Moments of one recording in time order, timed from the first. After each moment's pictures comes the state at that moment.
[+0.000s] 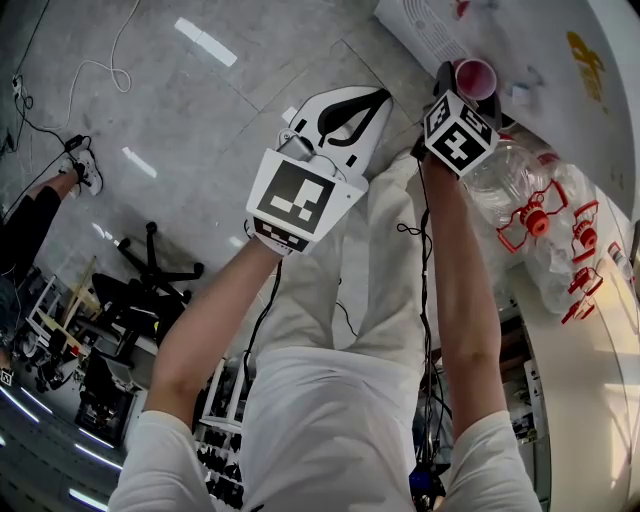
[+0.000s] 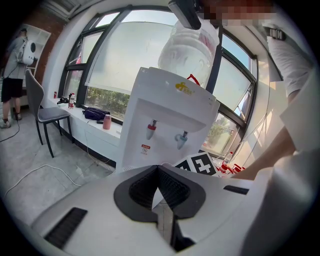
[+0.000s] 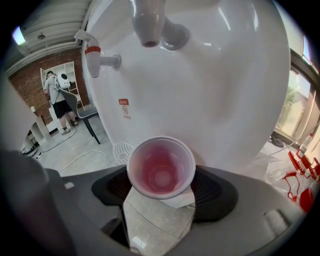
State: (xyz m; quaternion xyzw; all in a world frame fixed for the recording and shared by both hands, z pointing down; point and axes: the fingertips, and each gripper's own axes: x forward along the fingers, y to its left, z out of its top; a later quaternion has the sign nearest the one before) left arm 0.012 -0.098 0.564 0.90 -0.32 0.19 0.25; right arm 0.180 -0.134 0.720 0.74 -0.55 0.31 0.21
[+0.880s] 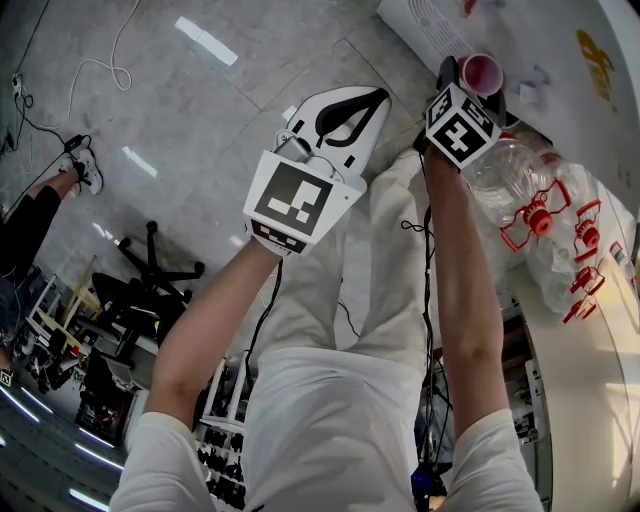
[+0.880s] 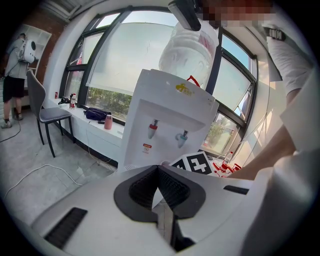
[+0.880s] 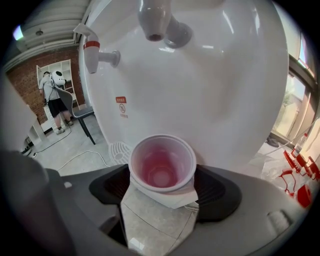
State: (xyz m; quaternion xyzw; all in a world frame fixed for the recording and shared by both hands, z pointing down) left arm 0.003 -0.094 0.565 0.89 -0.32 0.18 0.25; right arm 0.182 -0.135 0.724 0.76 -0.53 0.31 0.22
